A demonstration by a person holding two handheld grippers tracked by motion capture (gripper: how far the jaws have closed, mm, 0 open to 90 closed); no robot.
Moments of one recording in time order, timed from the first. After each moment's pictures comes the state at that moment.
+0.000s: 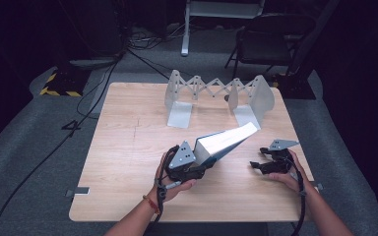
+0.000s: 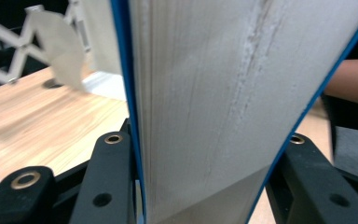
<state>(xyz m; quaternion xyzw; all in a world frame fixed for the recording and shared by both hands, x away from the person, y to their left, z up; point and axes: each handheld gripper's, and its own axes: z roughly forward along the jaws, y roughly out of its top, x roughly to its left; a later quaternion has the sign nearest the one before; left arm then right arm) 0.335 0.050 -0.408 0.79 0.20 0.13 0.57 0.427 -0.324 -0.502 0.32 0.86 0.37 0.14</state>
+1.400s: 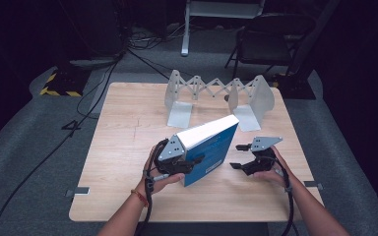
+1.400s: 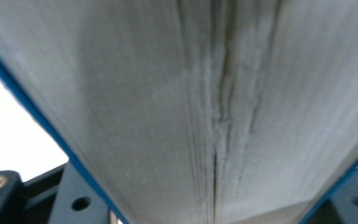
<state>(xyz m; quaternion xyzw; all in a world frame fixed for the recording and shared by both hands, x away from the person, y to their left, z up) 0.355 0.083 -0.414 0.80 0.21 0.16 0.54 0.419 -0.250 -0.467 0.17 0.88 0.43 0.11</state>
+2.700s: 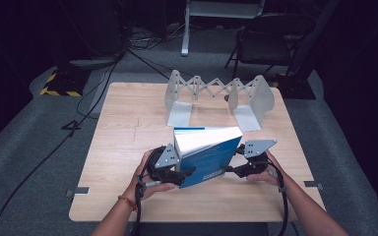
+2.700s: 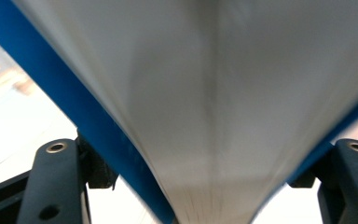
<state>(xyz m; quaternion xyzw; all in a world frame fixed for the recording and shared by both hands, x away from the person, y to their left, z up) 0.340 0.100 -0.431 0.86 0.19 0.18 0.44 0.400 -0.224 -0.449 0.07 0.87 0.48 0.08</state>
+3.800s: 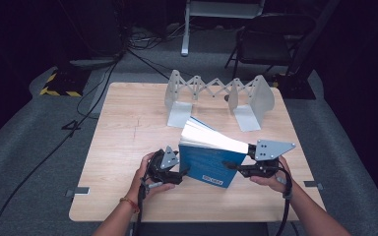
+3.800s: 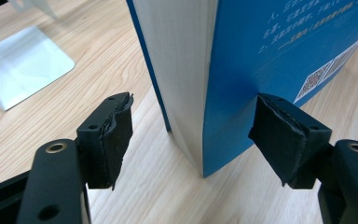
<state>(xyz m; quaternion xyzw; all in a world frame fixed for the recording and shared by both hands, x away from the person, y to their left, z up) 0.359 0.096 -0.466 0.85 0.25 0.19 0.41 0.357 -0.220 -0.381 0.07 0.84 0.53 0.13</state>
